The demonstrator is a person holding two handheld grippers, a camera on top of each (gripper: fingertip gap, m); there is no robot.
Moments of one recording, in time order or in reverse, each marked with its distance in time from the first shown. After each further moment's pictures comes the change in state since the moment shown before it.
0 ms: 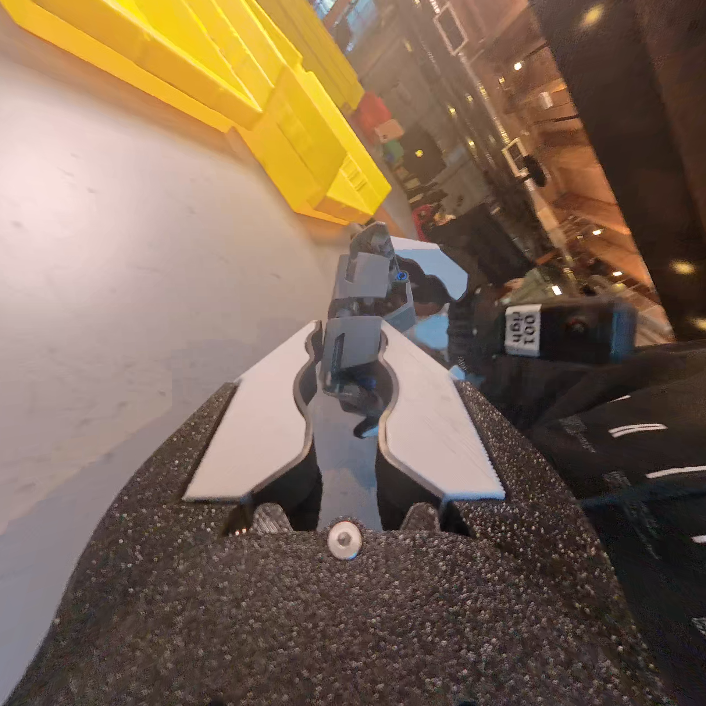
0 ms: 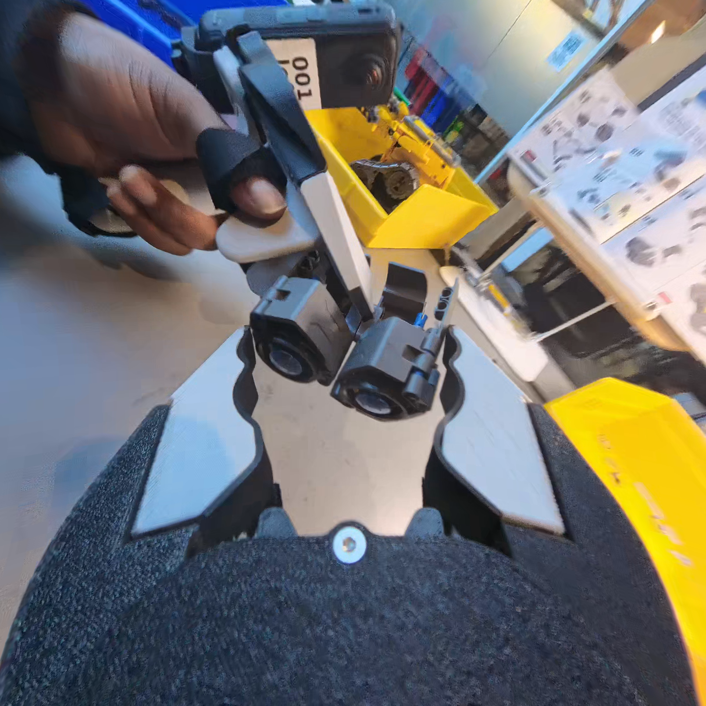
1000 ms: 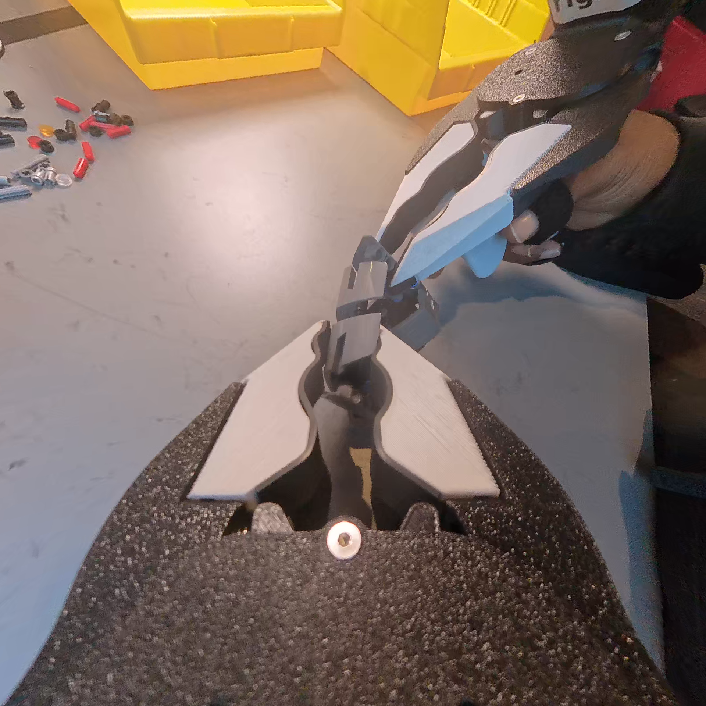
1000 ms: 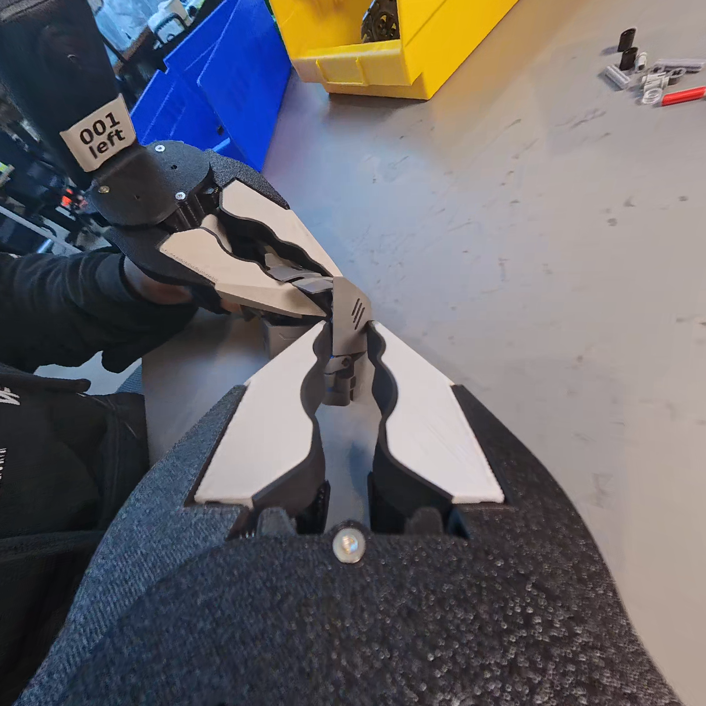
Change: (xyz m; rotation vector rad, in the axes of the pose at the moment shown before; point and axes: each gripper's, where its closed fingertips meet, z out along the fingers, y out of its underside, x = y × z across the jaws) left arm -0.042 0.026 -0.004 -0.220 -0.429 0.480; right arm 0.000 0.043 0.003 -0.199 -0.469 0.965
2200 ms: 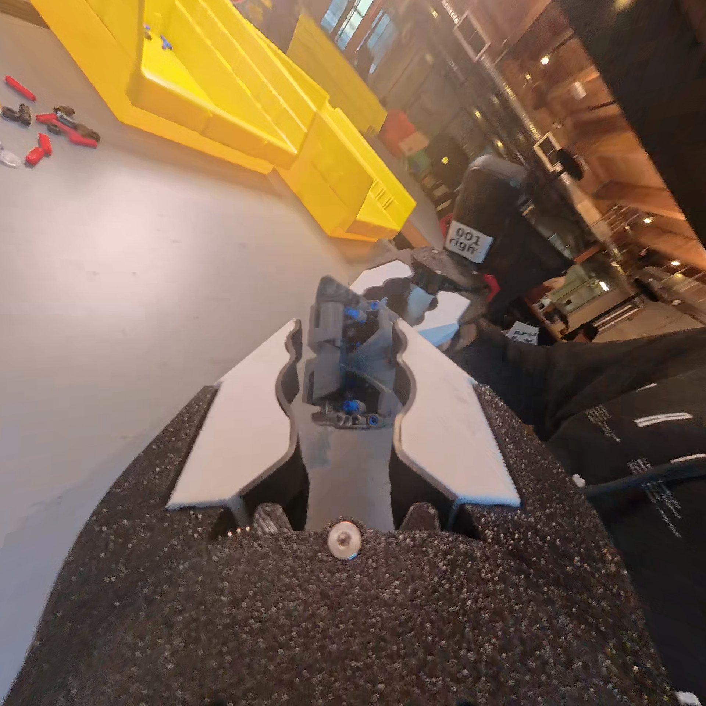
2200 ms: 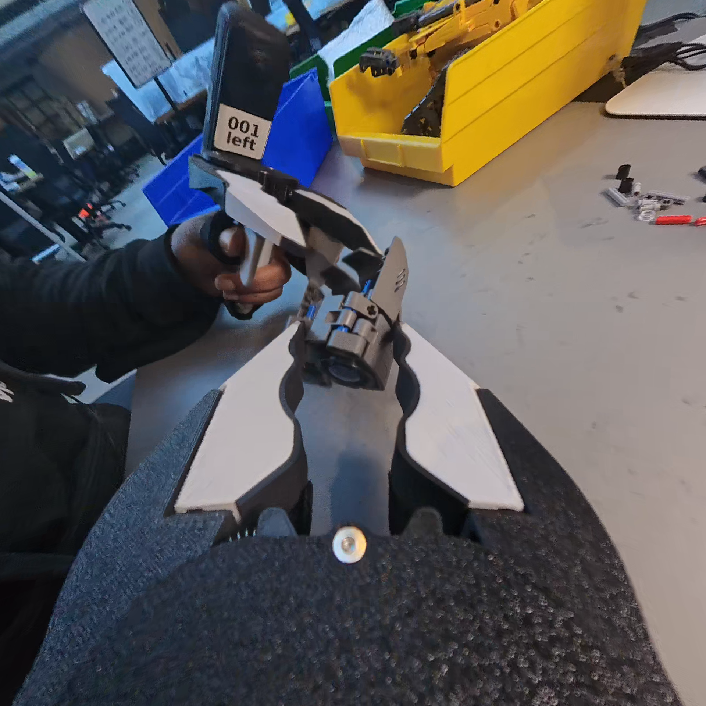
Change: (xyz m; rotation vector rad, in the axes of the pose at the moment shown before) left arm -0.008 -0.043 -0.036 0.268 0.359 -0.404; right arm -0.018 -0.019 0.002 0.171 -0.040 -0.157
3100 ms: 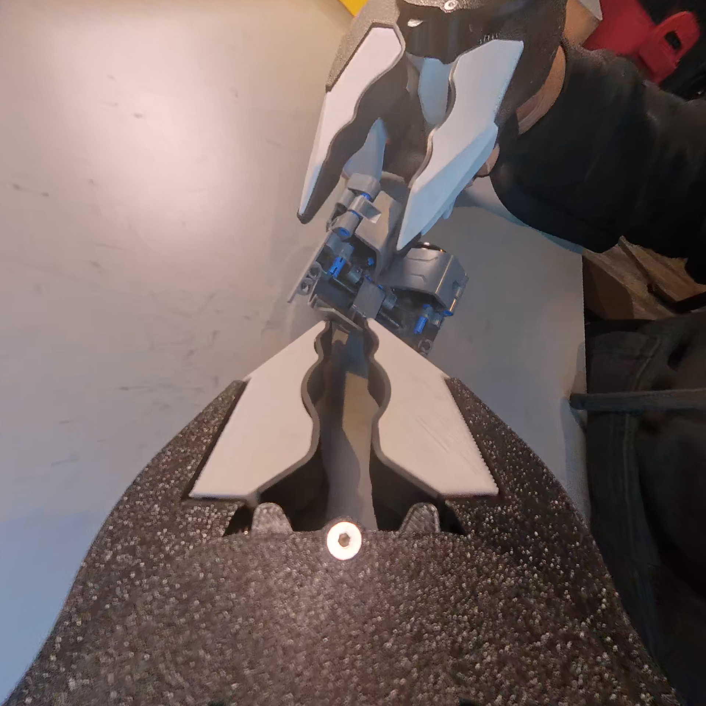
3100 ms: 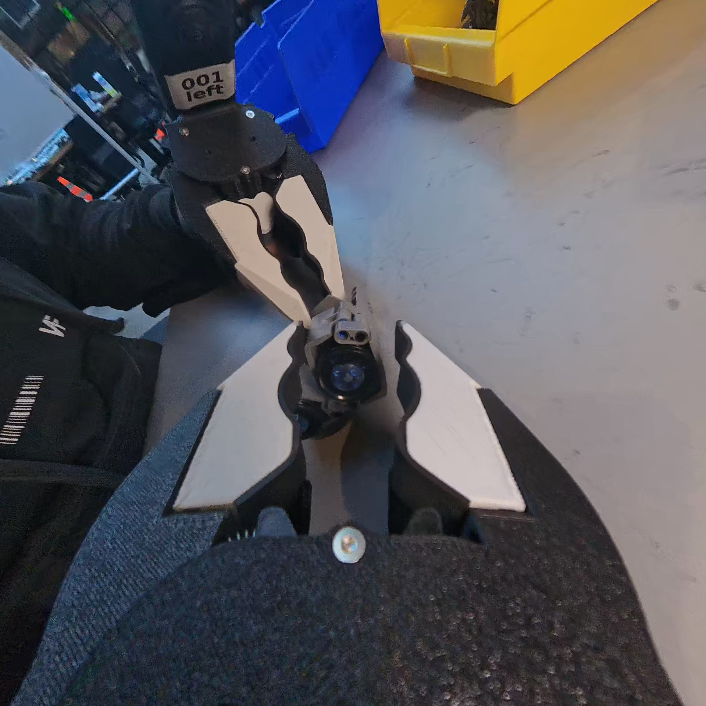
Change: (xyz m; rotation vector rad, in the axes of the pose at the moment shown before) left arm -0.024 0.072 0.008 -0.426 -0.215 0.276; right arm 0.015 0.018 0.008 -0.212 -0.211 0.026
